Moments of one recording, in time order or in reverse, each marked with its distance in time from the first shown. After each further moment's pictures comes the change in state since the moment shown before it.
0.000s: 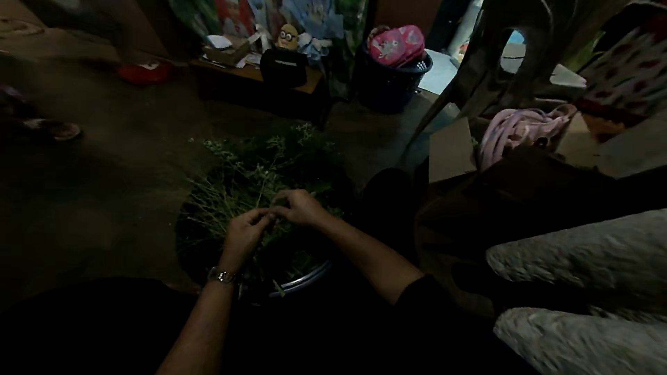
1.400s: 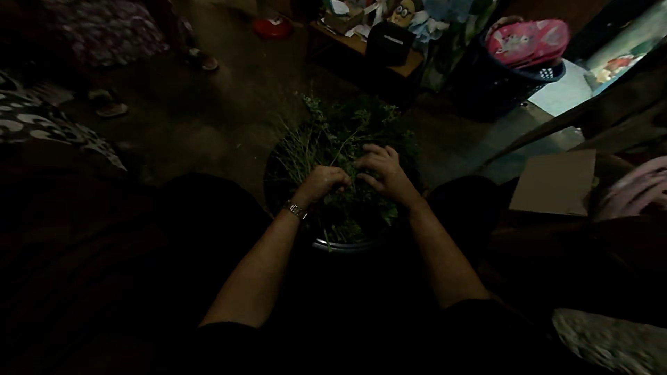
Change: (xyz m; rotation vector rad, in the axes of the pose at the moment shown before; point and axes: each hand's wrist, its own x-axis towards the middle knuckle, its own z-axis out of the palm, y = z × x) left_hand -0.001 0.006 -0.022 -0.272 -0.141 -0.042; right_hand 0.004 0.019 -0.018 -0.473 0.126 -0.659
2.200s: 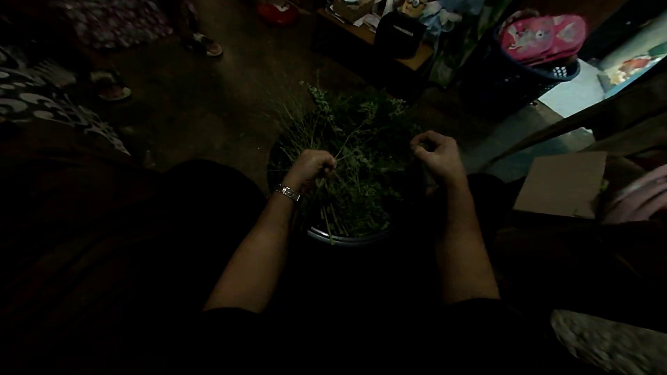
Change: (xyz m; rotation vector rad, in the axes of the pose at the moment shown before) left_hand 0.006 0.000 -0.027 -0.020 0.209 -0.176; right_hand -0.010 0.013 -0.069 0.335 0.125 0.633
